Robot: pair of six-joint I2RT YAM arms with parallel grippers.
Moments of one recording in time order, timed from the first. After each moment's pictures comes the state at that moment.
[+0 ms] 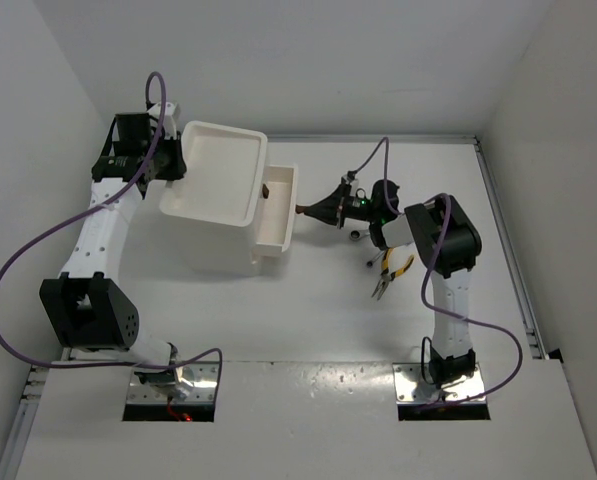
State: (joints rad) left arm 0.04 1.50 1.49 -0.60 0.15 0.05; right arm 0.27 2.21 1.02 1.15 -0.99 1.61
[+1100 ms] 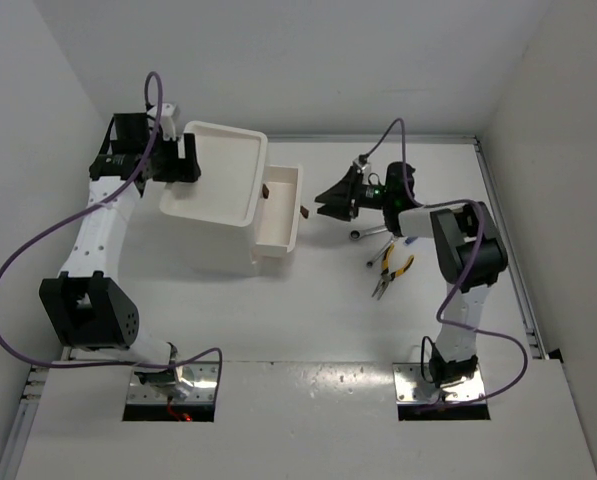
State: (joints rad) left arm 0.05 1.51 1.51 -0.65 0.20 0.04; right arm 0.21 2.03 1.02 0.85 -1.08 1.31
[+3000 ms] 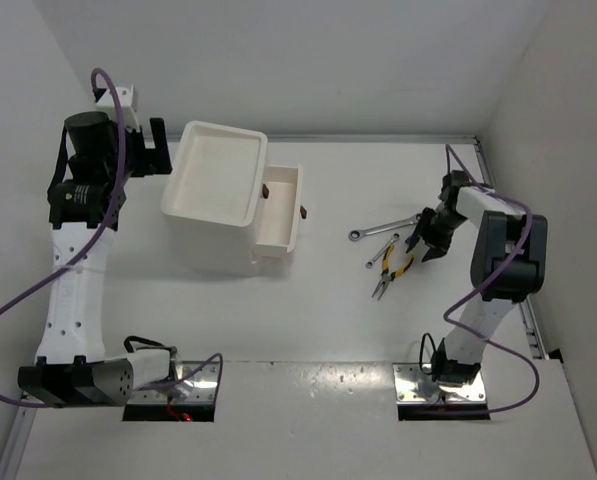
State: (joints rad) left arm 0.05 1.20 1.54 -0.66 -0.02 0.04; right arm -0.15 1.86 1.19 -0.79 -0.18 0.33
